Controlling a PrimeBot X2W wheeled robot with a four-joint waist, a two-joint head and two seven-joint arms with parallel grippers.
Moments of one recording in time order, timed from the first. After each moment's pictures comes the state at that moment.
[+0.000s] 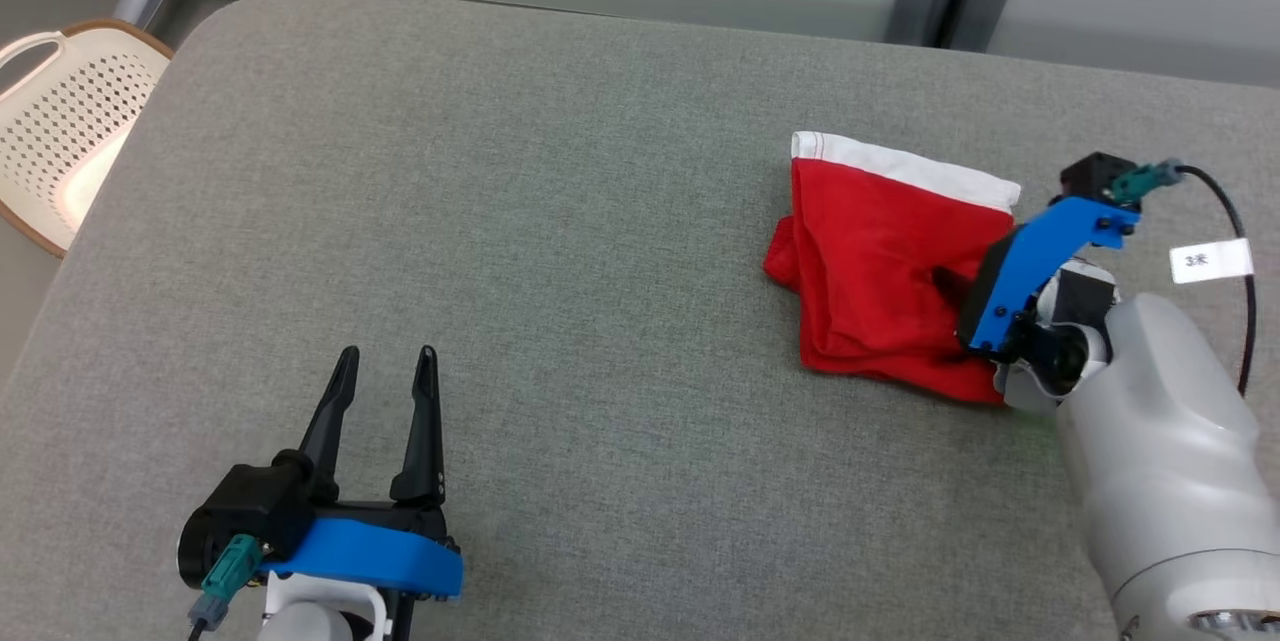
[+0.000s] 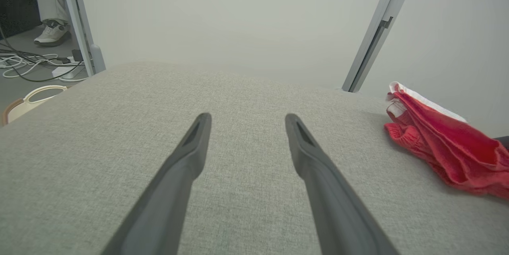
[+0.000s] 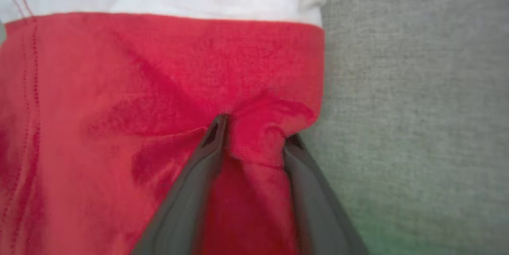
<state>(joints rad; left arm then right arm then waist) -0.11 0.08 -0.14 0.25 -0.29 -0.13 -0.26 -0.87 -0.06 -0.26 1.09 0.20 0.13 0.49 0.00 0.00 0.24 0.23</state>
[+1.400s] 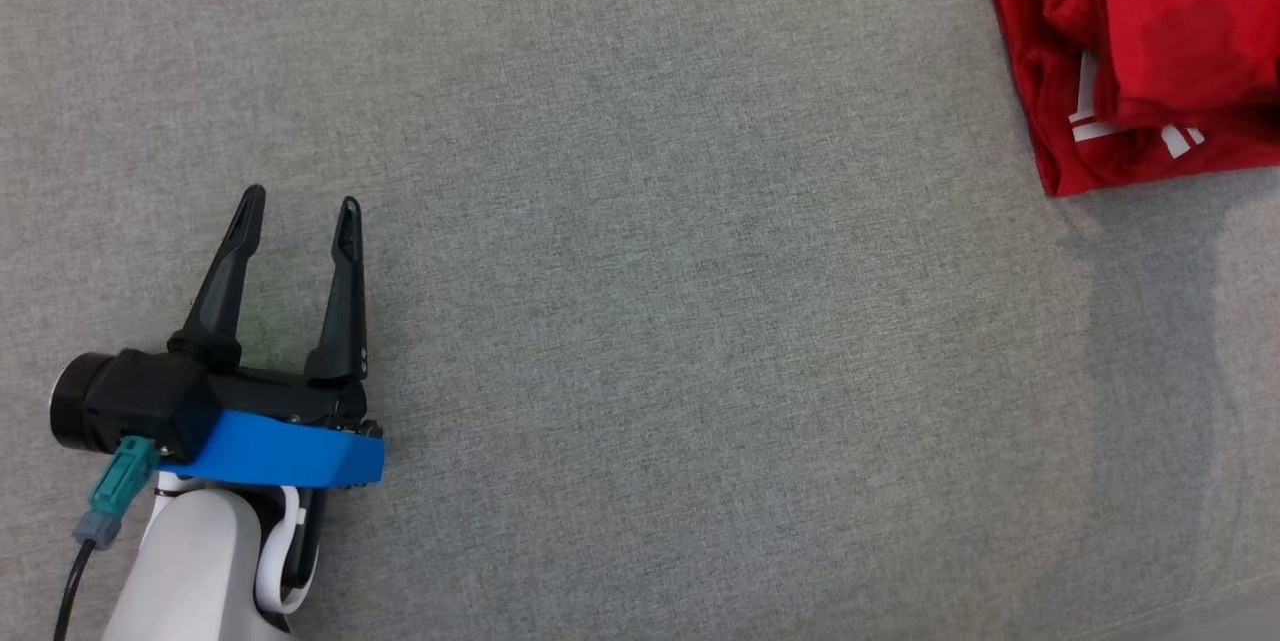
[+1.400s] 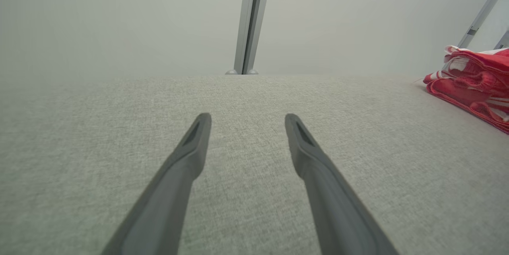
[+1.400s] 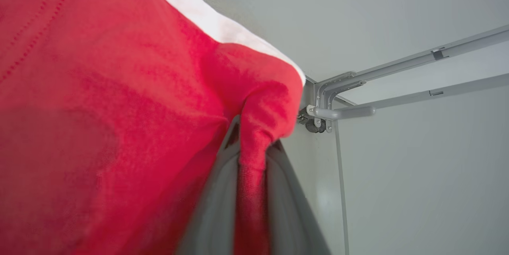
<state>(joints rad) -0.27 0.24 -0.15 0.12 -0.27 -0.13 -0.25 -1.04 -0.59 0.33 0.78 0.08 0.13 0.30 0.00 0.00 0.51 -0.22</state>
